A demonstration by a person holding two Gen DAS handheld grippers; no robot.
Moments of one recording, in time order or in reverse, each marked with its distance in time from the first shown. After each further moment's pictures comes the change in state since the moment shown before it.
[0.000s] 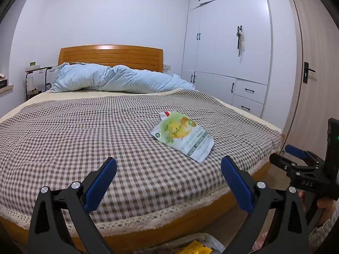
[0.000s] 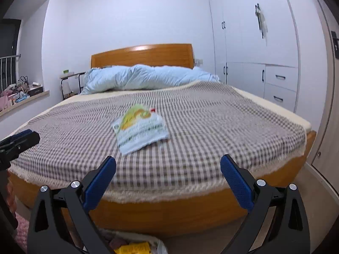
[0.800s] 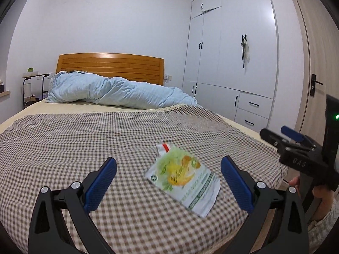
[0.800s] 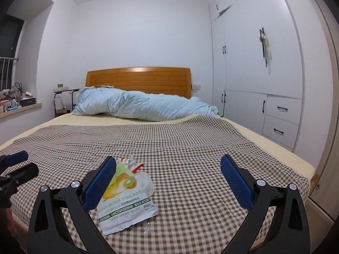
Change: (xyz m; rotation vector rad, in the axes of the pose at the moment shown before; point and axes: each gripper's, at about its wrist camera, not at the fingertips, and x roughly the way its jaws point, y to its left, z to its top) left arm 0.078 -0.003 0.079 -0.013 -0.062 -0.001; right arm 0.074 -0.007 0.106 -0.045 -0.136 -0.046
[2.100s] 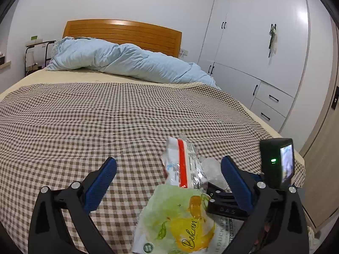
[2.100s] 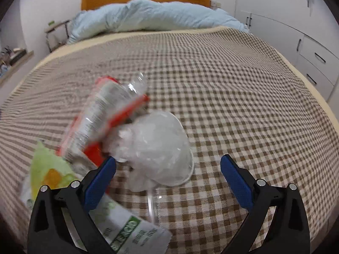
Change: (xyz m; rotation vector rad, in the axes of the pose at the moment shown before) left arm 0.121 0.047 0.012 -0.127 0.195 0.050; right arm 0.195 0.063 -0.072 -0.021 0.620 0.060
